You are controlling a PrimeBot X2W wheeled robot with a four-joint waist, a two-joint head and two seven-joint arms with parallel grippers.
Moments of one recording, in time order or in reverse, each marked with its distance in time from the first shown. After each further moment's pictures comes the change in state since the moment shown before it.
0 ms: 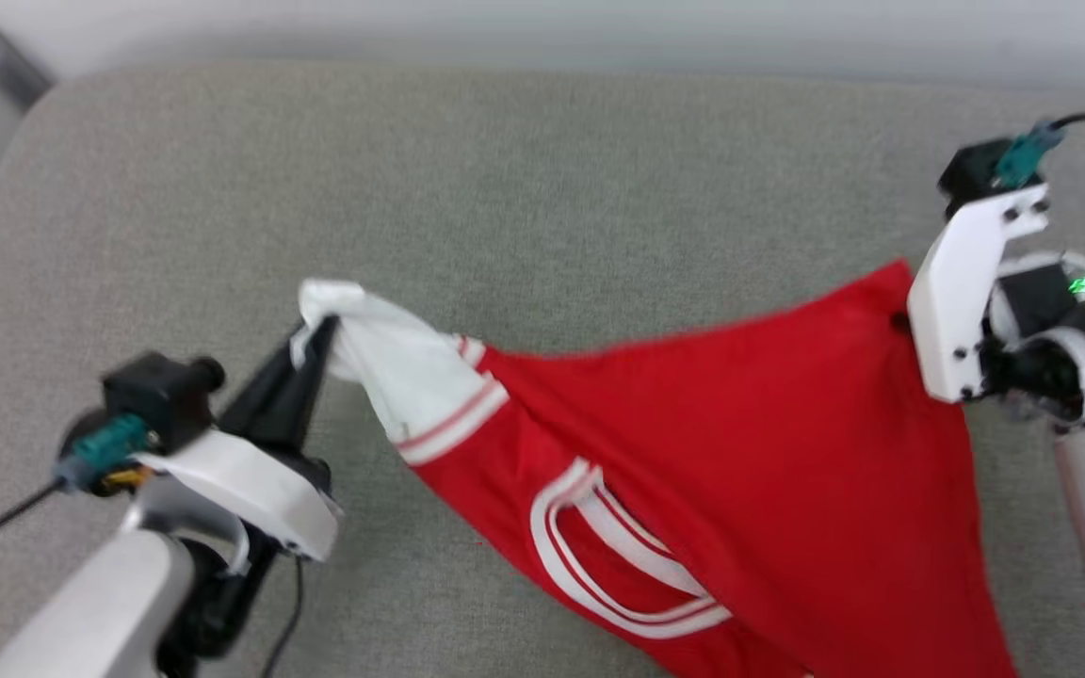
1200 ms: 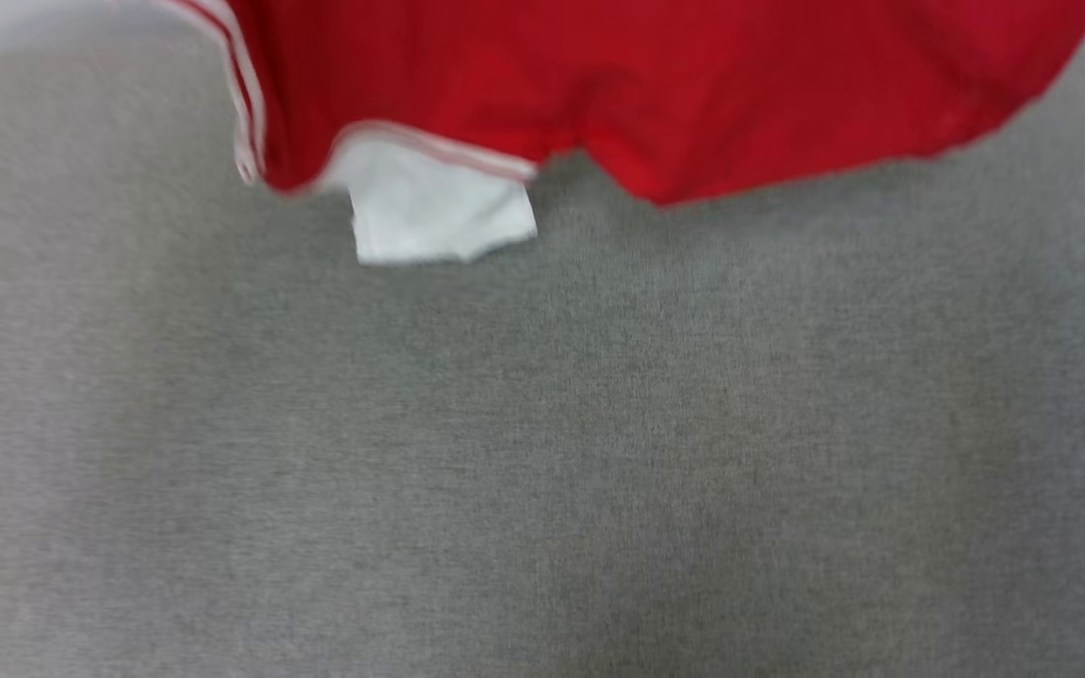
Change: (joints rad) left arm -1.071 0.047 0.068 0.387 0.110 -0.211 0.196; right arm -0.658 0.043 -0.217 -0.130 -0.134 0.000 -0.235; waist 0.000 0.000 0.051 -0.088
